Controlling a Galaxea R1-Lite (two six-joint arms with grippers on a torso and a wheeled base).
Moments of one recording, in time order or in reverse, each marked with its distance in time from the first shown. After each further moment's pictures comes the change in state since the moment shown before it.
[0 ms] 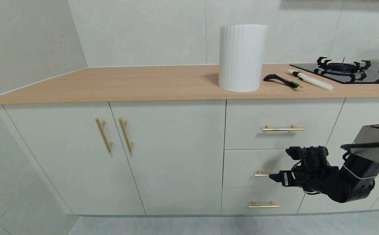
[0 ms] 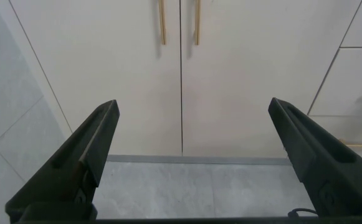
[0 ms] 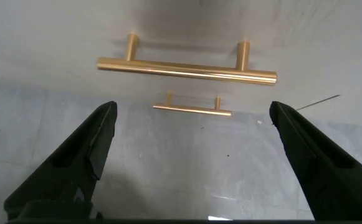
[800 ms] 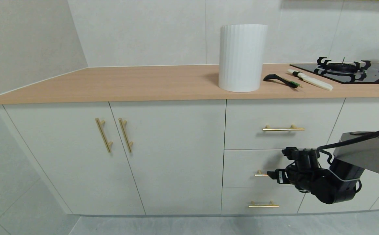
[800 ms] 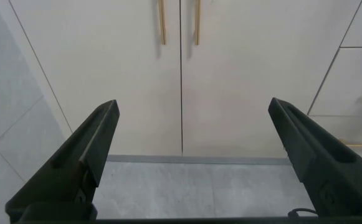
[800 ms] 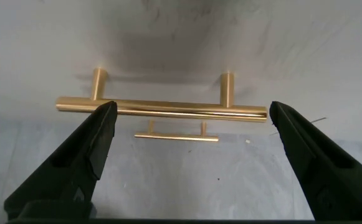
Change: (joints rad) left arm 0.000 0.000 0.000 0.000 0.000 0.000; right arm 0.002 0.137 -0.086 -0.123 -0.087 0.003
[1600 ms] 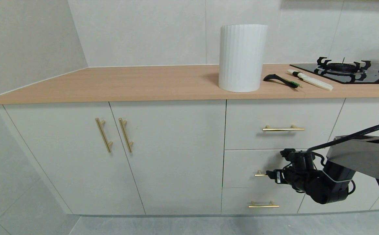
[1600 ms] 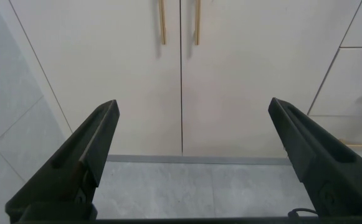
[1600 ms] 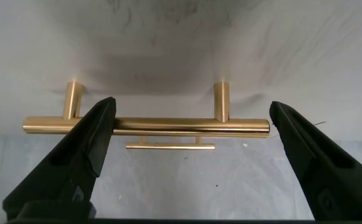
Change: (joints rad) left arm 0.000 0.000 0.000 0.000 0.000 0.000; right arm -0.001 0.074 -0.061 -0.005 -0.044 0.016
